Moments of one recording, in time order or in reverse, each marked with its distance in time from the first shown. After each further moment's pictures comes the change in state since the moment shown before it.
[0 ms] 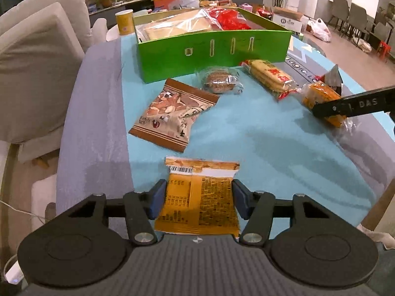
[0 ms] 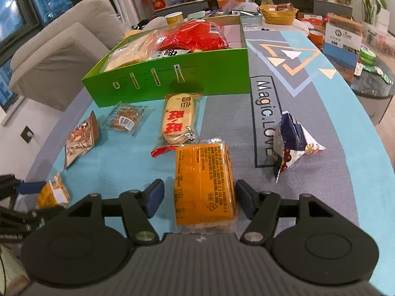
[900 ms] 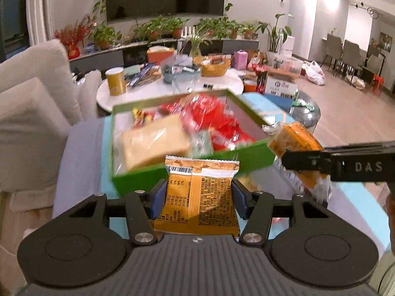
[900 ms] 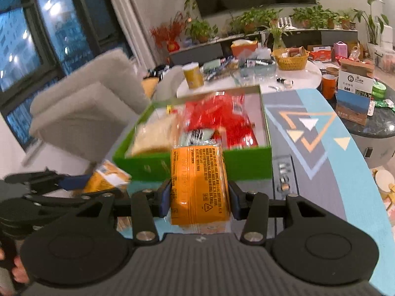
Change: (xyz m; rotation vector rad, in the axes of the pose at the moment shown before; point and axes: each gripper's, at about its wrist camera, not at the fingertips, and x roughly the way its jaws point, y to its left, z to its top) left arm 0.000 -0.026 0.135 -0.020 -0.236 -0.029; right arm -0.036 0.002 0.079 0.086 -0.221 0.130
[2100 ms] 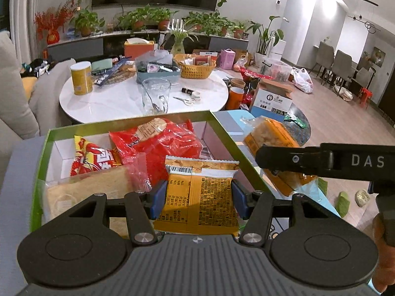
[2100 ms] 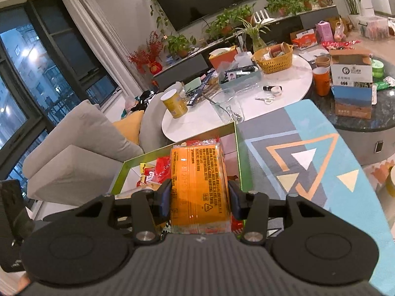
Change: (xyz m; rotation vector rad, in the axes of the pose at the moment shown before) left arm 0.113 -0.014 0.068 -0.081 0.045 -0.115; right arm 0.057 -0.066 0.071 0.185 -0.017 0.023
